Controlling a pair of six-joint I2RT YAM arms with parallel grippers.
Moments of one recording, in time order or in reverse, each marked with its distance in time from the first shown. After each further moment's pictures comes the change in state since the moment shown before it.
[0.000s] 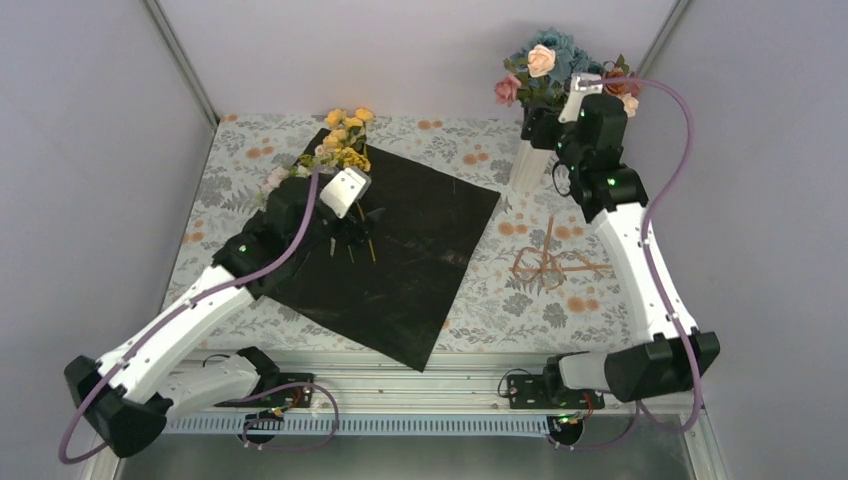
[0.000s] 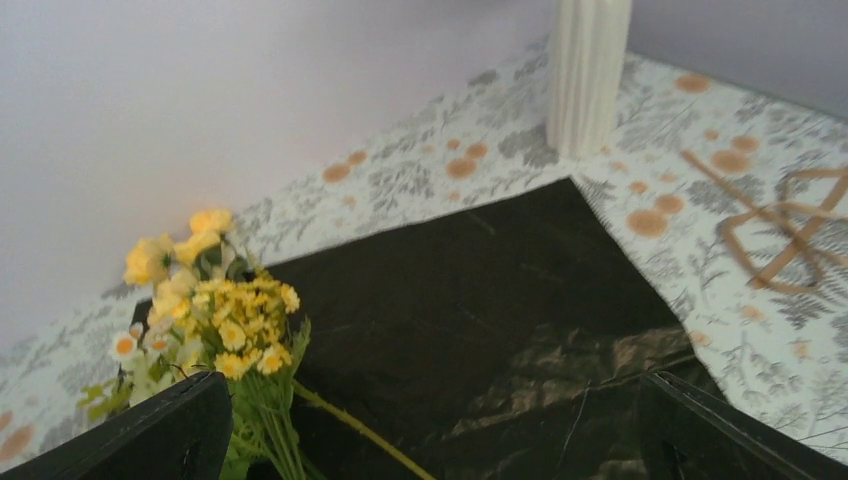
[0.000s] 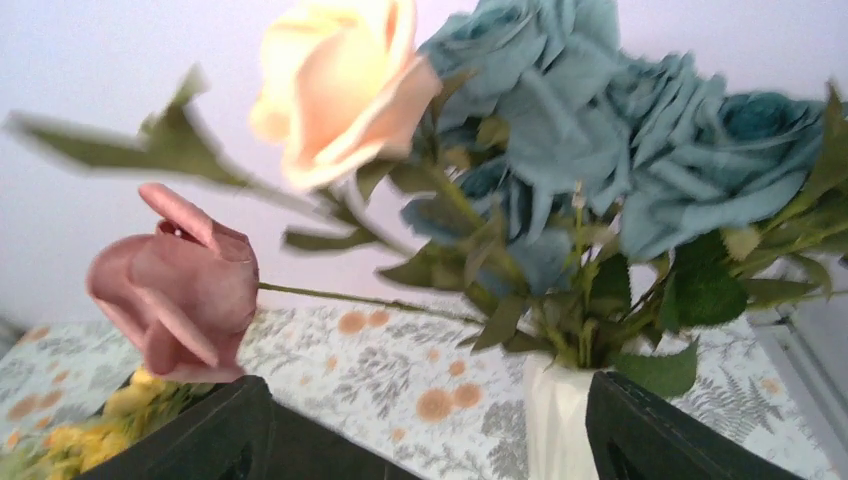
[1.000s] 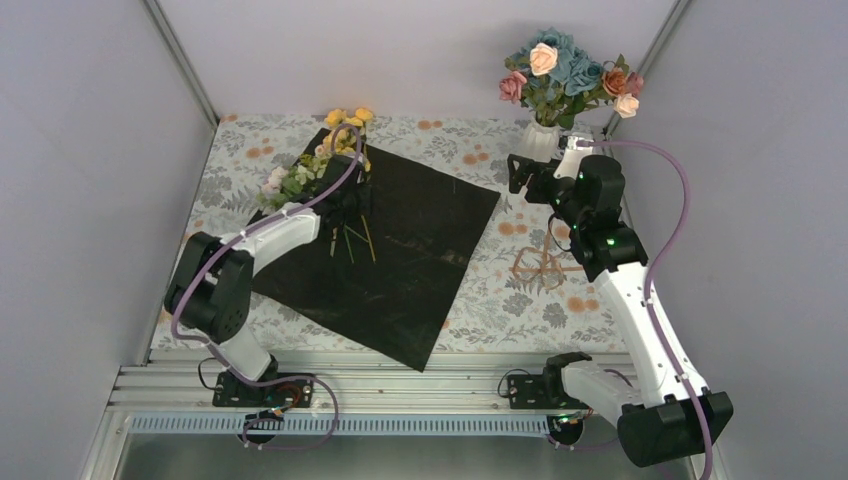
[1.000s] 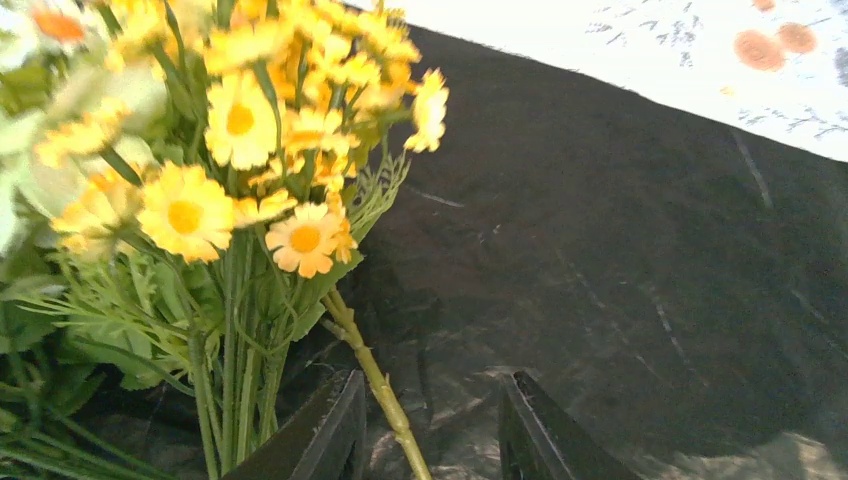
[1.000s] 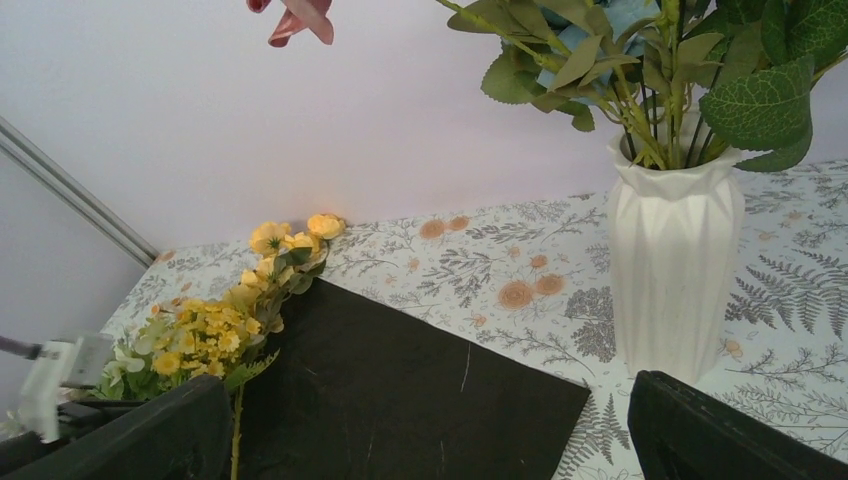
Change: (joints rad) left arm 0.192 0.660 0.089 0.199 -0.103 -0.451; right arm 0.026 -0.330 -0.435 0.075 -0.164 0.128
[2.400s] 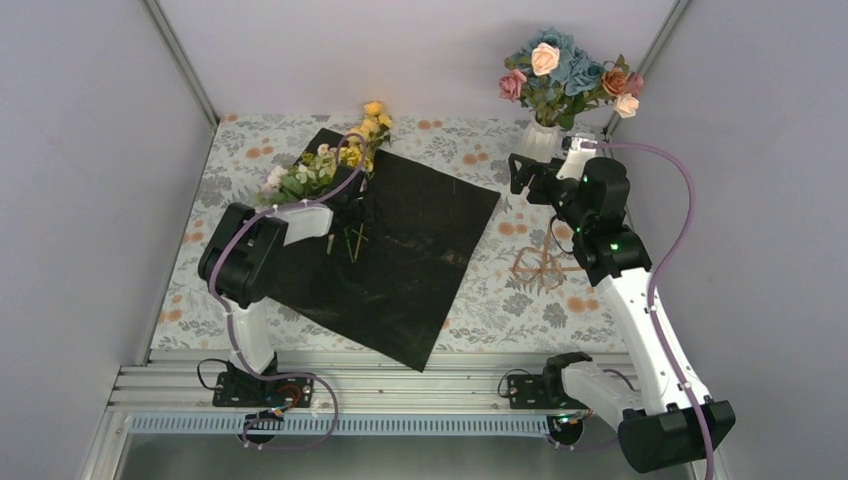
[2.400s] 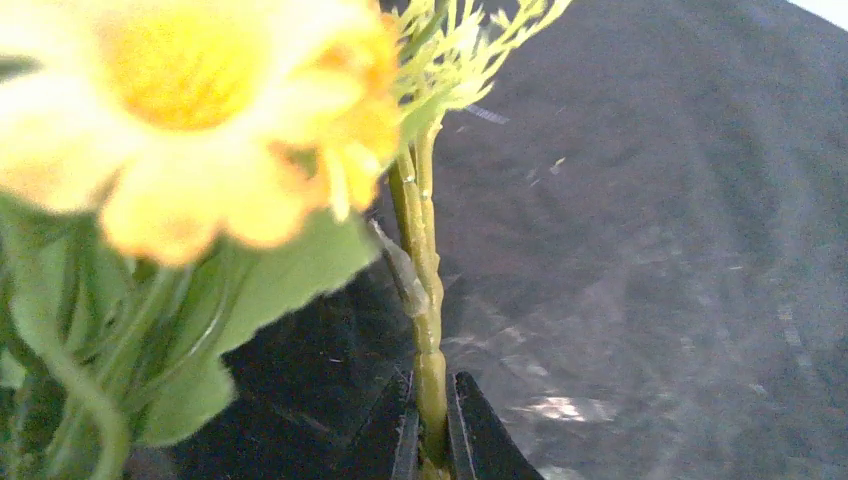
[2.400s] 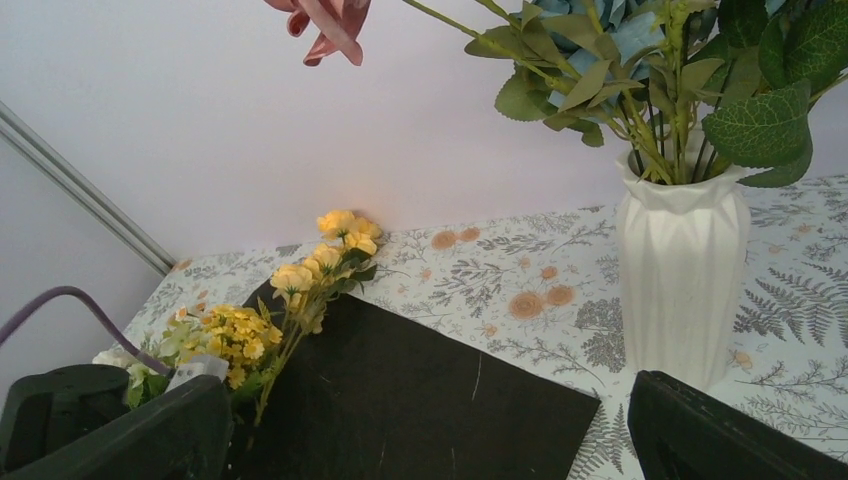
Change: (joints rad) left arm 0.061 0.294 0.016 0.140 0.137 -0.098; right arm 0.000 -0.030 0.000 0.001 -0.014 0.005
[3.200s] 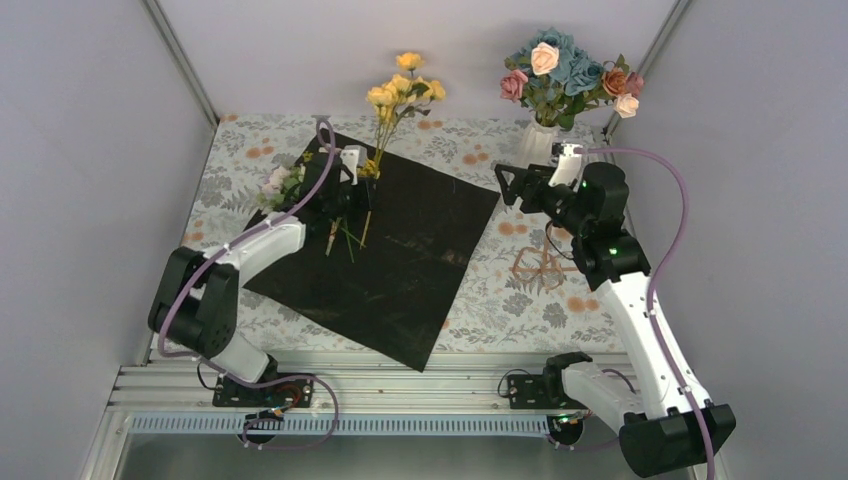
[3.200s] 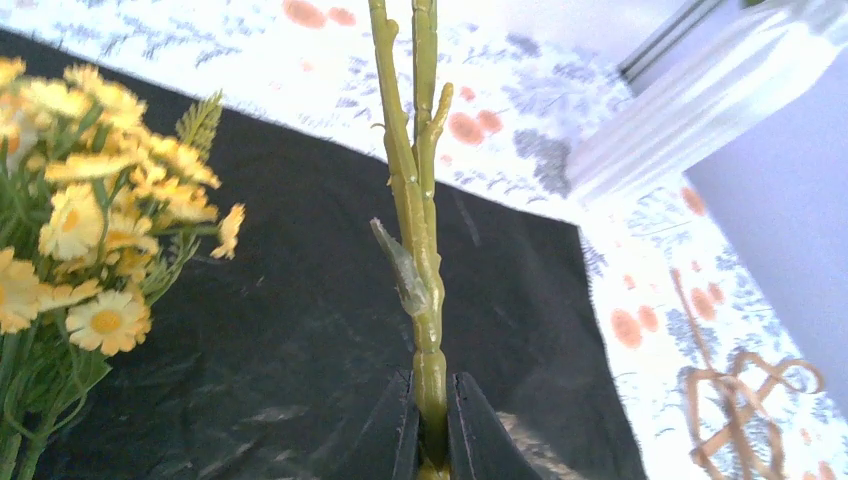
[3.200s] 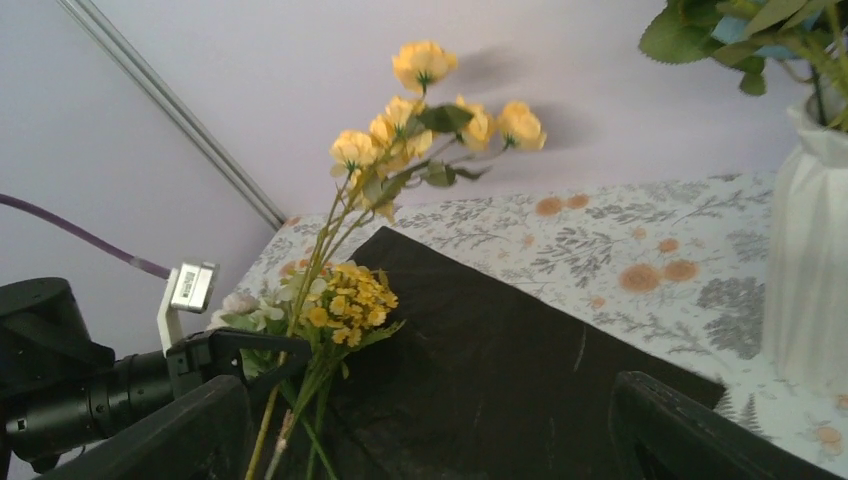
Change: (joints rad) left arm -0.001 -0.345 -0.113 0.104 0.277 -0.021; right arm 0.006 -0.024 -0.034 0.016 -0.201 0.040
